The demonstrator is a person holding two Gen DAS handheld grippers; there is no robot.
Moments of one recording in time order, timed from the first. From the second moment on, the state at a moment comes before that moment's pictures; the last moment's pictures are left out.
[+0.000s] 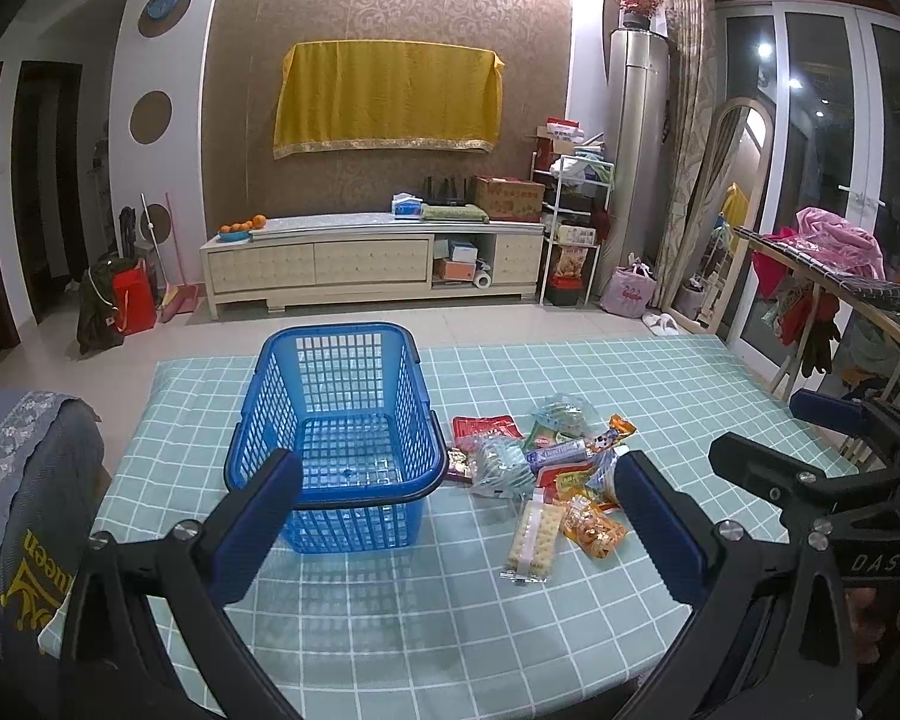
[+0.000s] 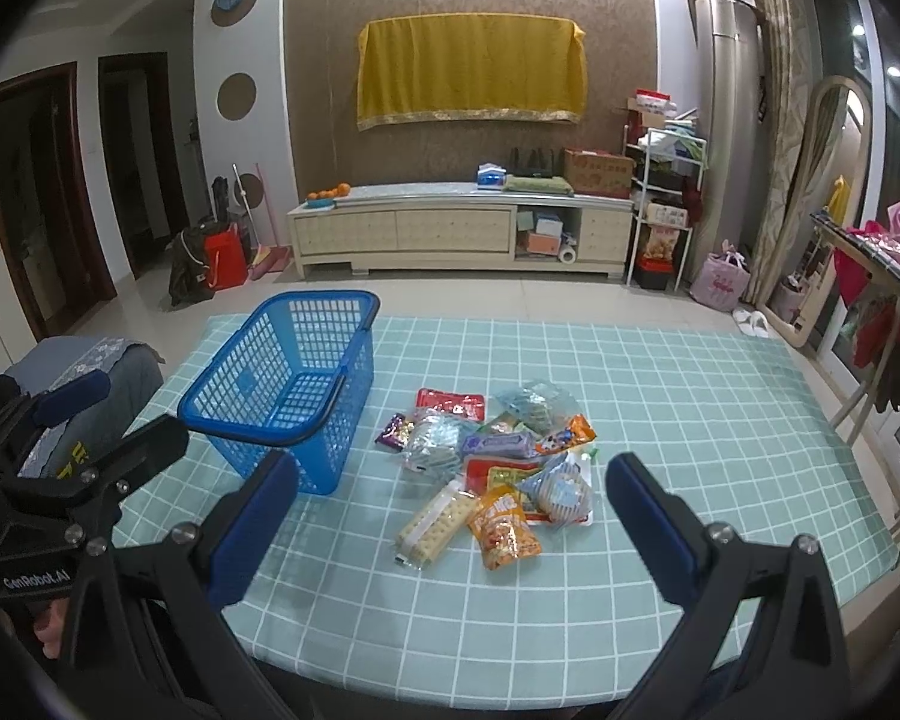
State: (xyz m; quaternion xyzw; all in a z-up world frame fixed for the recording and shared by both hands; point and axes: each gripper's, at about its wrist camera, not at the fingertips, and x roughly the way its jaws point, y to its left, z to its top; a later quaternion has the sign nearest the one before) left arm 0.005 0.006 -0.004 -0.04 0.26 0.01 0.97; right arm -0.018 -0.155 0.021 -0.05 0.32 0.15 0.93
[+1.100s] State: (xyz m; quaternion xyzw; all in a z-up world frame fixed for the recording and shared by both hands) left arm 0.003 0.007 0.002 -0.04 0.25 0.01 0.97; right arm -0.019 -0.155 0.029 -0.05 0.32 0.16 0.93
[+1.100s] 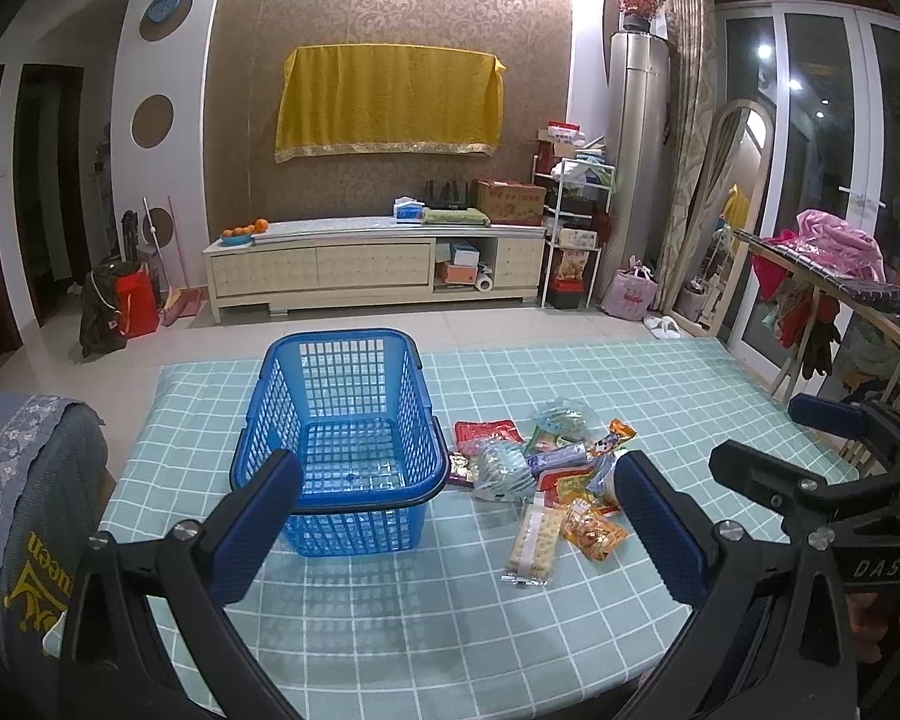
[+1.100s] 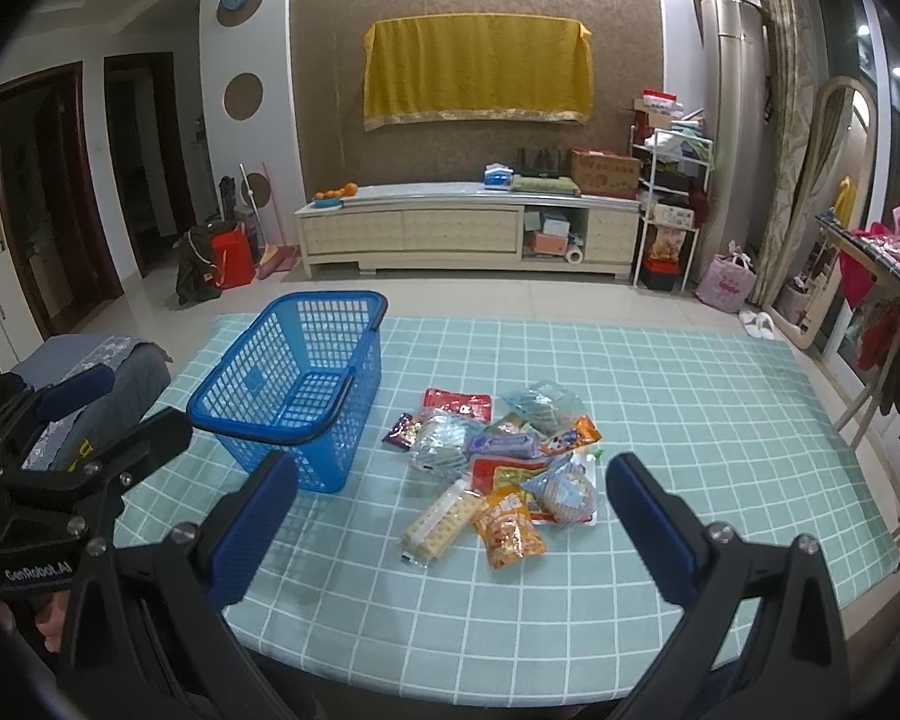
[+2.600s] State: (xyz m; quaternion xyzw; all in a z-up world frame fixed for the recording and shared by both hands) left arm 0.163 -0.092 -0.149 0.06 0.50 -0.12 0.86; right arm 0.081 -0.248 -0.114 -0.04 0.48 0.10 0.87
